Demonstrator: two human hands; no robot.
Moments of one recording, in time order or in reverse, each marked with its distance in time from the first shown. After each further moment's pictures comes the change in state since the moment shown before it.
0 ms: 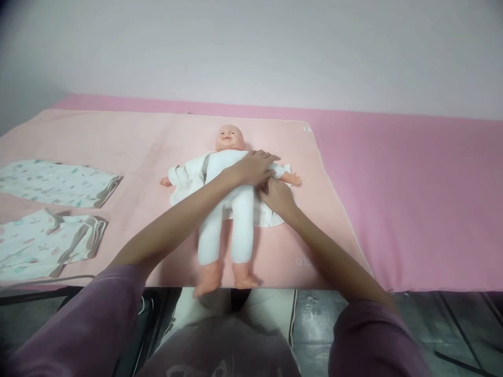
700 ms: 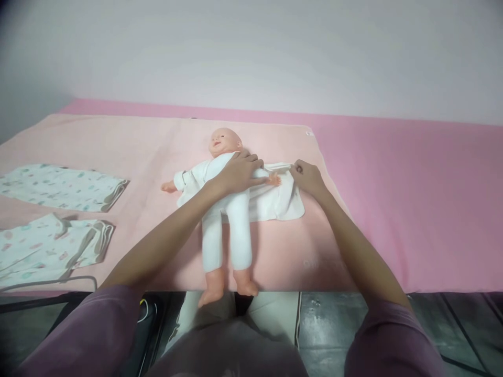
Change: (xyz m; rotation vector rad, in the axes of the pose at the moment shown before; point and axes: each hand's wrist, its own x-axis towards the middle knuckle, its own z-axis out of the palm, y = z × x) left_hand -0.049 -0.011 -0.019 0.009 0.137 -0.059; right_hand 0.034 0.035 -0.067 0.063 0.141 0.141
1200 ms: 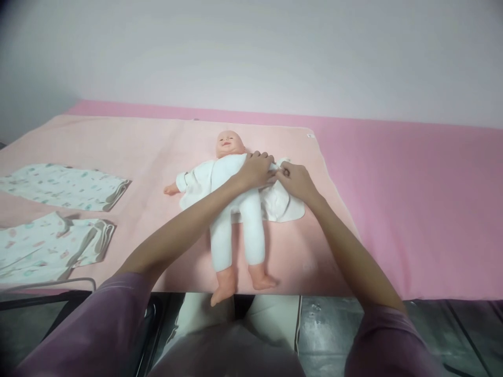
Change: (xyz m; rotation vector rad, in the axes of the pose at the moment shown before) left_hand 0.040 0.012 0.019 0.074 -0.057 -0.167; right_hand -0.007 -0.021 -0.001 0.050 -0.061 -0.222
